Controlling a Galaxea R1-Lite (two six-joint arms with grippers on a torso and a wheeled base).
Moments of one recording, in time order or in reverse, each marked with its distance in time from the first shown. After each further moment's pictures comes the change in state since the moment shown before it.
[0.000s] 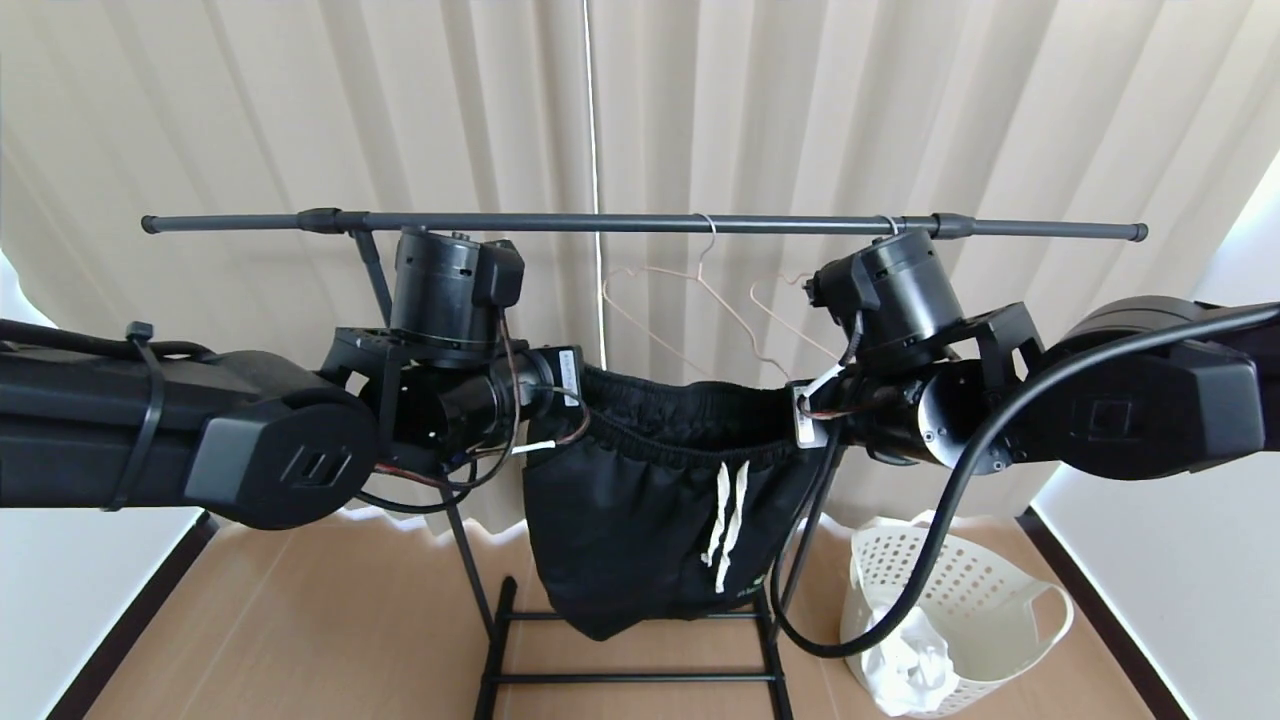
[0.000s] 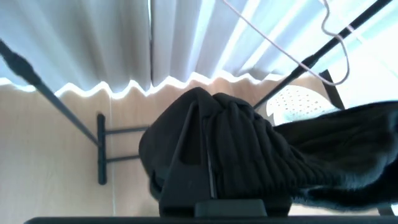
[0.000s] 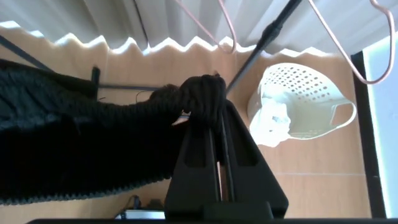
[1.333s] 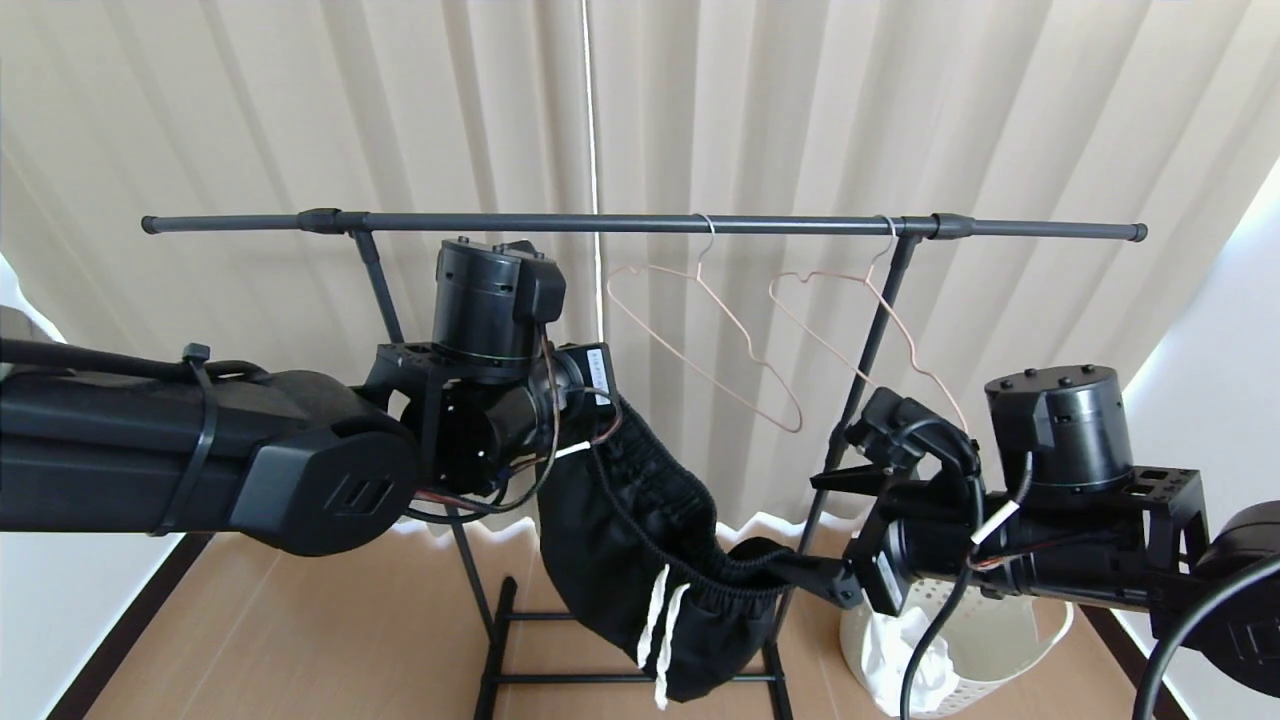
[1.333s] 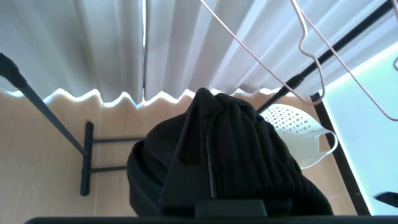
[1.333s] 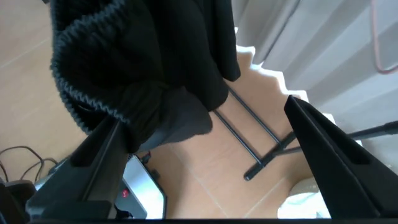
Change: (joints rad) left arm -0.071 0.027 -0.001 -0.076 0.112 -0.063; right arm -0.149 -0.177 0.649 -0.622 0.856 -0.566
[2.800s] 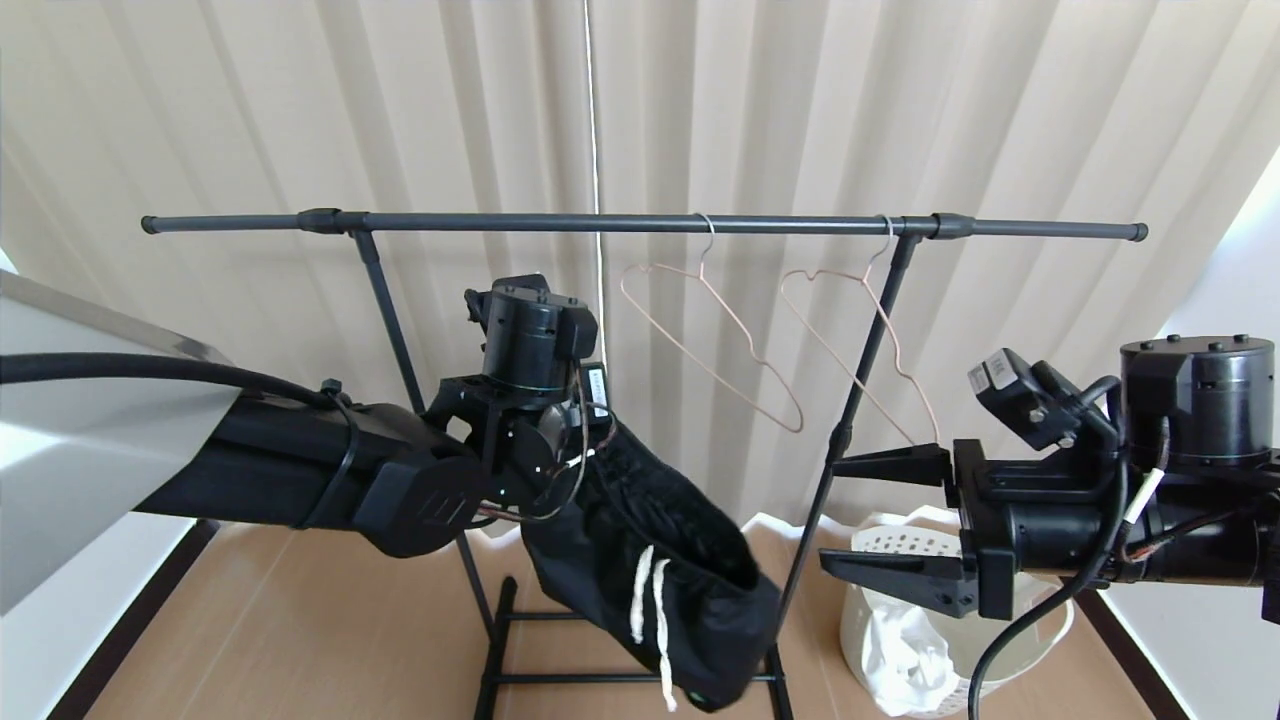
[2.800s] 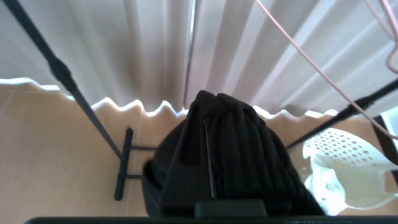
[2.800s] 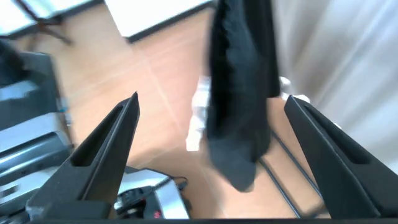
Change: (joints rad) left arm 0.023 0.139 -0.016 -0.124 0.194 0.062; right arm -0.161 -0.127 0.041 -0.009 0.489 0.006
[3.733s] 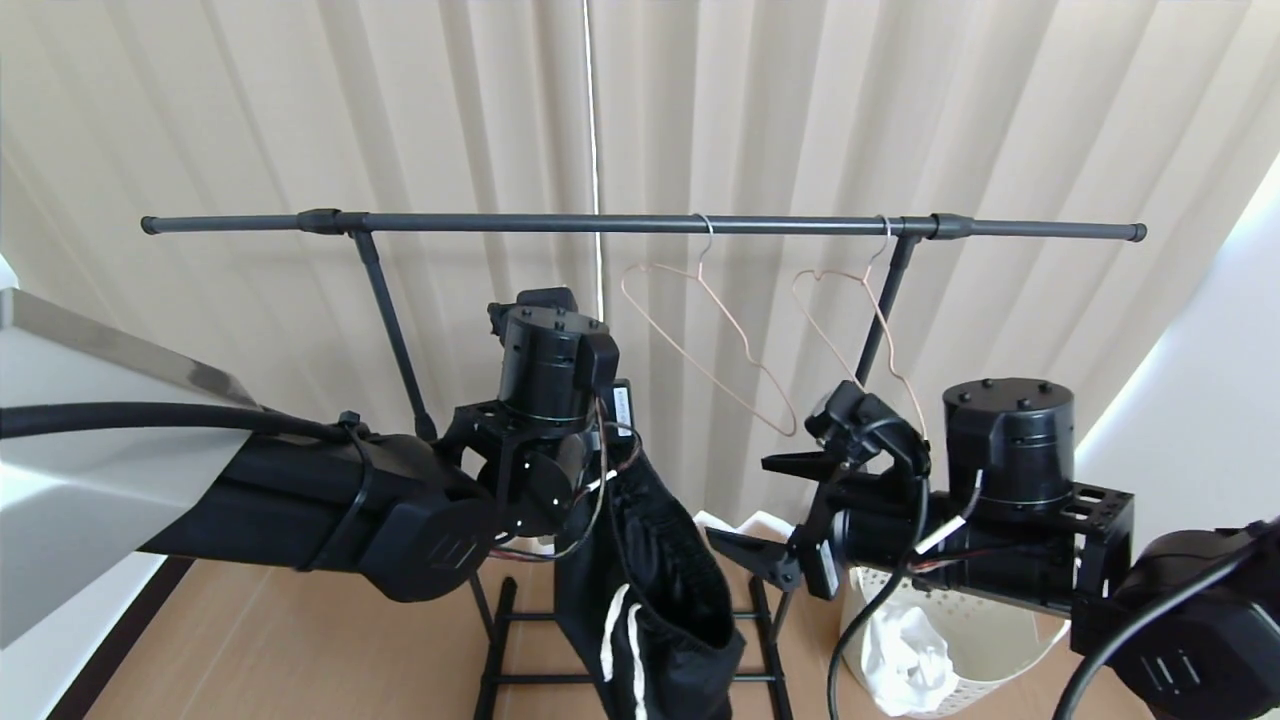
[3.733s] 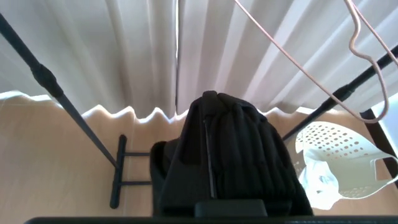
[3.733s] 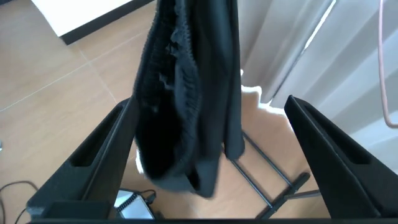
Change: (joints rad) left arm -0.067 -0.012 0.067 -0.095 -0.002 0.035; right arm 0.240 0.254 -0.018 -0.301 -0.504 0.077
